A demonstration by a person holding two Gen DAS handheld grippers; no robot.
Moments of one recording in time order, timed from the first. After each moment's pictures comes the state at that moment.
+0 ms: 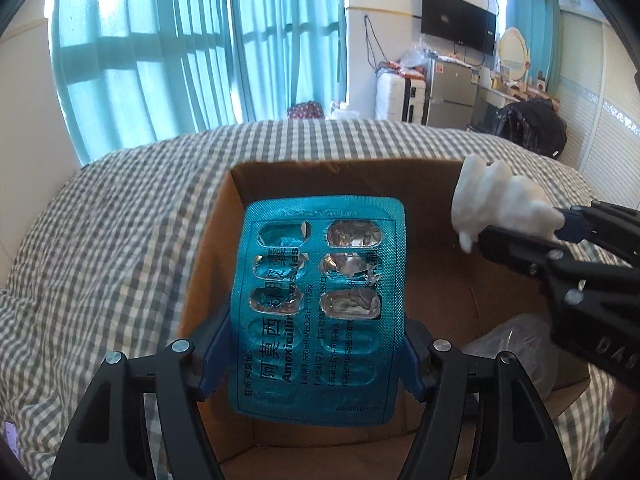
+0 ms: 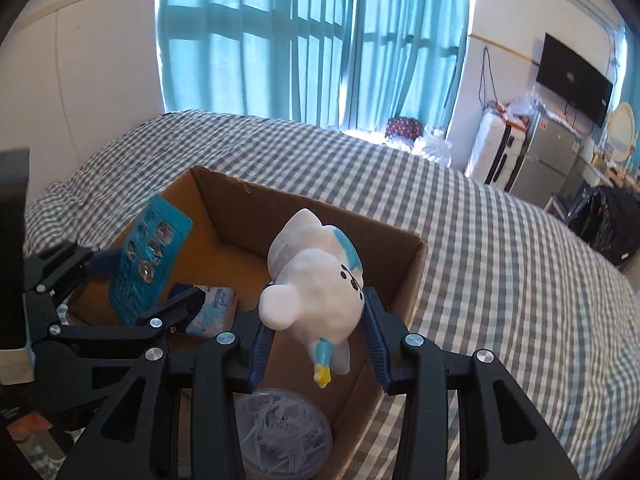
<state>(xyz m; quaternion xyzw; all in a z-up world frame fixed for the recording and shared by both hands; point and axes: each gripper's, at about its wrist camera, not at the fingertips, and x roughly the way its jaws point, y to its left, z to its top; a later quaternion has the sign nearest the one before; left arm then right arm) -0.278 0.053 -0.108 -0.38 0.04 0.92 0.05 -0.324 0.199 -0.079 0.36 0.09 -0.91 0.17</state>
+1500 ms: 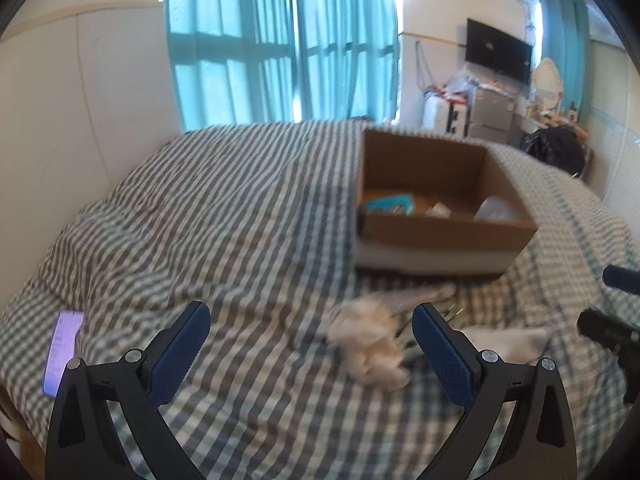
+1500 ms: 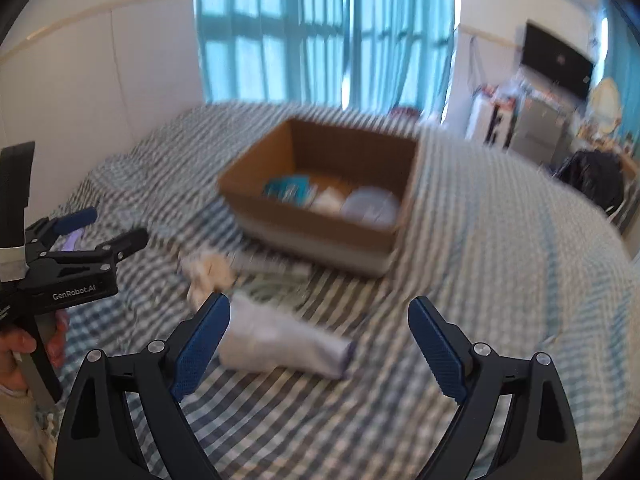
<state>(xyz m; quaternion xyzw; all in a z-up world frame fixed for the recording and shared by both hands) -0.072 -0.037 -0.090 -0.35 0.01 0.94 -0.05 -0.089 0.195 -0.071 0.38 0.07 -0.90 0.18</state>
